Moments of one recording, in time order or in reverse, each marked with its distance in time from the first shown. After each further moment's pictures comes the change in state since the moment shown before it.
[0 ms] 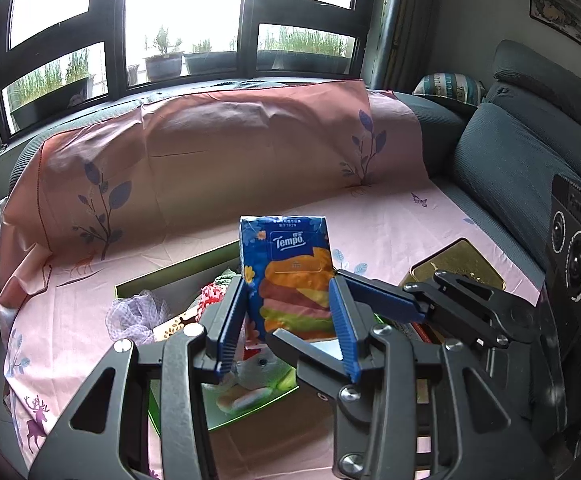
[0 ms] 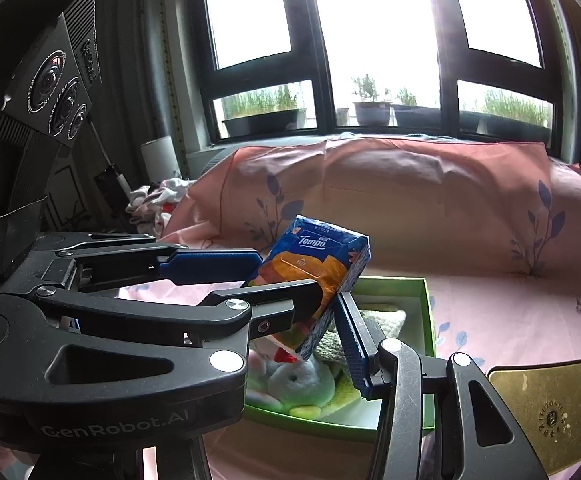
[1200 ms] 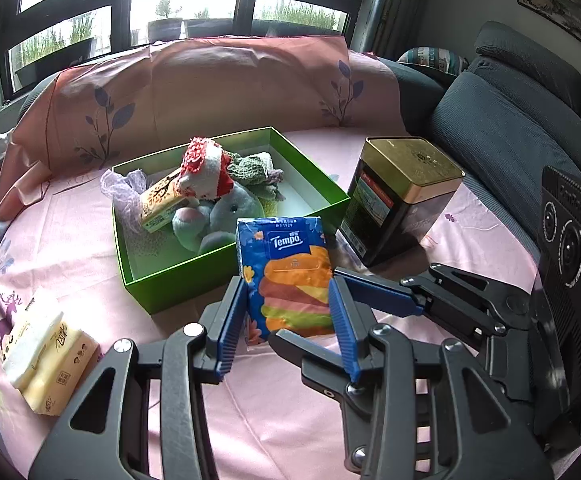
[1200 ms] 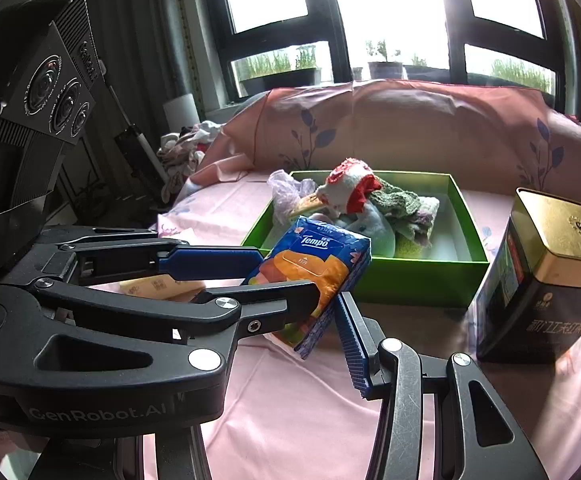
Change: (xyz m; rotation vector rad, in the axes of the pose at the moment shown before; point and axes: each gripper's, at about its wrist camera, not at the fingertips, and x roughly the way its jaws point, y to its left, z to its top) left arm -0.050 -0.021 -0.117 -0.025 0.071 -0.046; right arm -0.051 0.056 -0.097 0.006 0.095 0.033
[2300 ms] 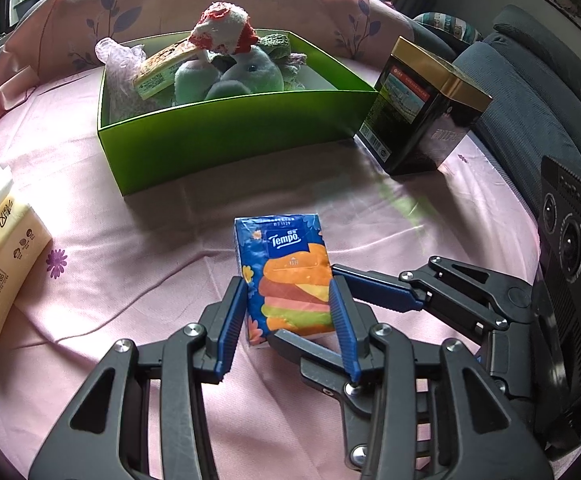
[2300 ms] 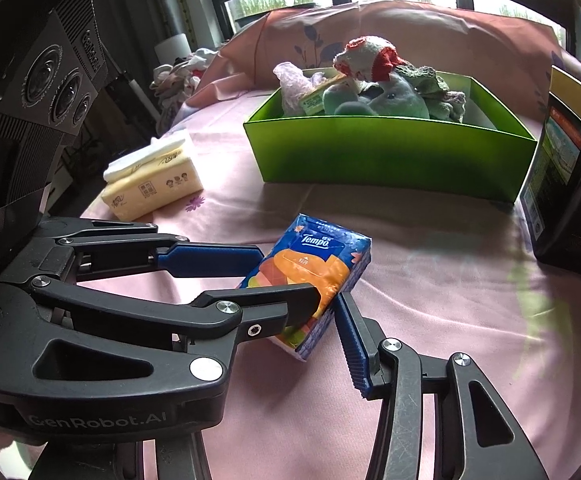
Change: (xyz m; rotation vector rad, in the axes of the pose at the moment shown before) left arm 0.044 0.030 -0.085 -0.094 0.173 -0.073; right arm 0.043 0.020 -0.077 0.029 0.213 0.007
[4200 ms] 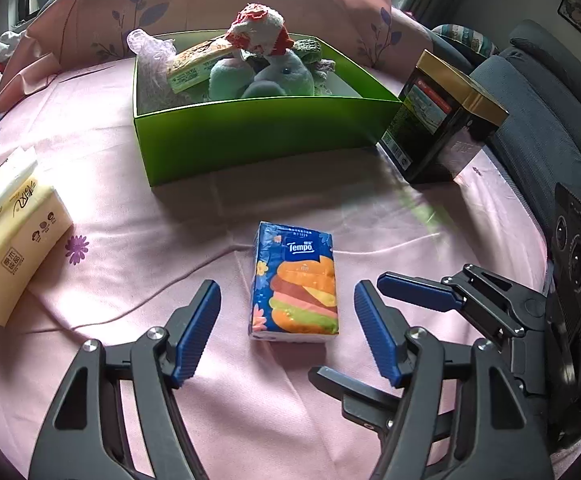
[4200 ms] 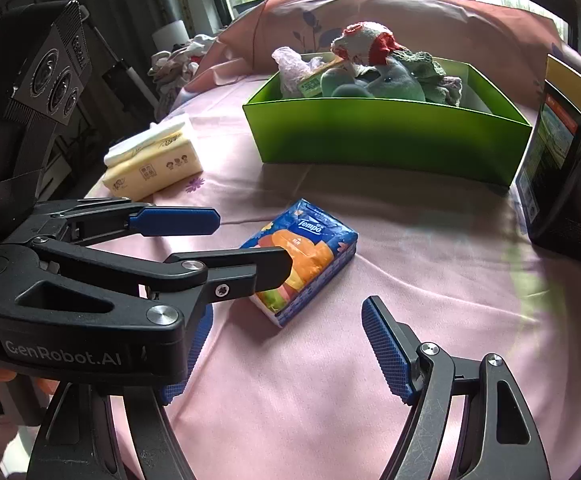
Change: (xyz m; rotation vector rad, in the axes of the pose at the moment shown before) left arm -0.002 0.016 -0.004 -0.050 -0.012 0.029; right arm 0.004 -0.002 -0.007 0.001 0.070 -0.004
